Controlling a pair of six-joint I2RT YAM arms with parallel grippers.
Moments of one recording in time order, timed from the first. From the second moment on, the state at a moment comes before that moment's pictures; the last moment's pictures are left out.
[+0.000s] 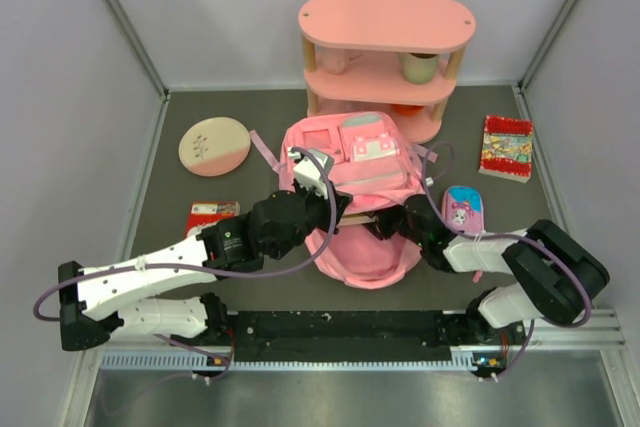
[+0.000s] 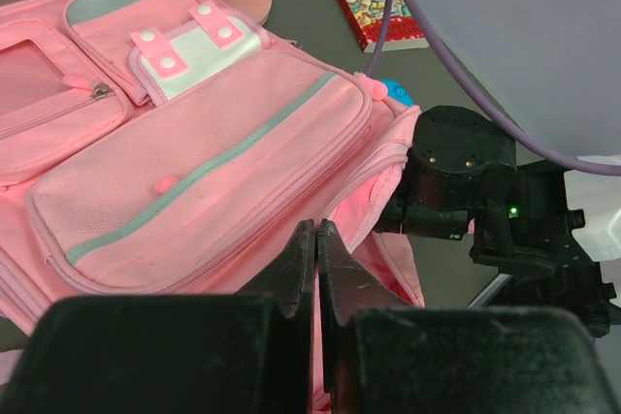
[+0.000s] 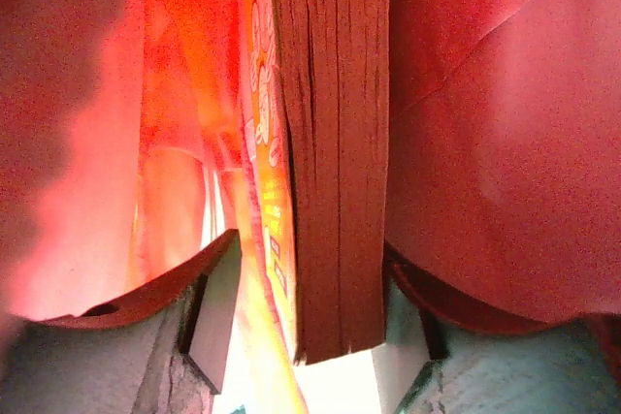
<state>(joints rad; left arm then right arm) -1.20 1.05 1.01 -0.17 -0.46 -0.42 0.67 1.41 0.35 0.67 -0.03 1.52</state>
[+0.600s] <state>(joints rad) -1.20 1.06 1.01 -0.17 -0.46 -0.42 0.72 1.43 0.32 0.67 0.01 1.62</state>
